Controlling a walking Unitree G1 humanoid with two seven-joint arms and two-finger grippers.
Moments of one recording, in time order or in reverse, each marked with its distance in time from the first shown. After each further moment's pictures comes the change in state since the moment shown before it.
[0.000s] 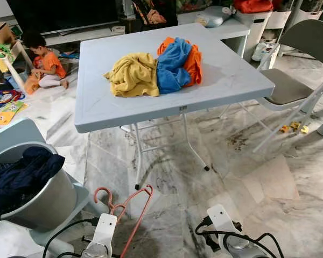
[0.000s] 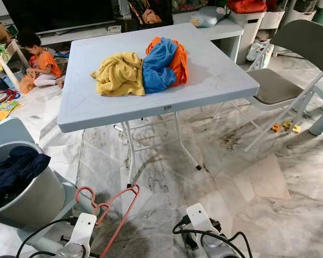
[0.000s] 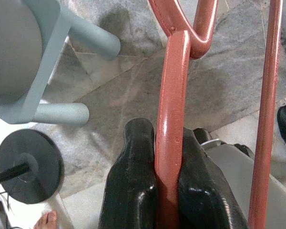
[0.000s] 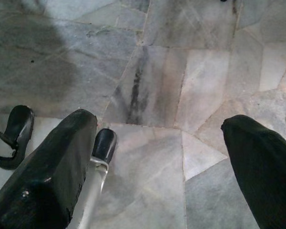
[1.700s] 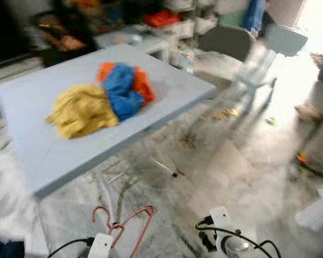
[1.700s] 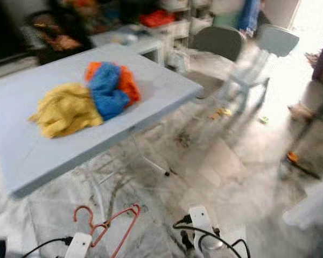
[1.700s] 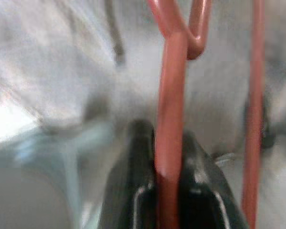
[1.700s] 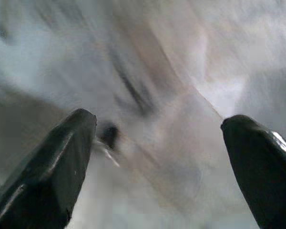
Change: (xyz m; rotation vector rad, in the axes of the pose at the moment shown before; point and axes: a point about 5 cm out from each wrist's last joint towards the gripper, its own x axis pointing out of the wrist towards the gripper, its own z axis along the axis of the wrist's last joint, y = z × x) left arm -0.002 -0.020 -0.005 0.023 -0.014 -0.130; right arm -0.008 -0.023 -0.034 0.236 0.102 -0.075
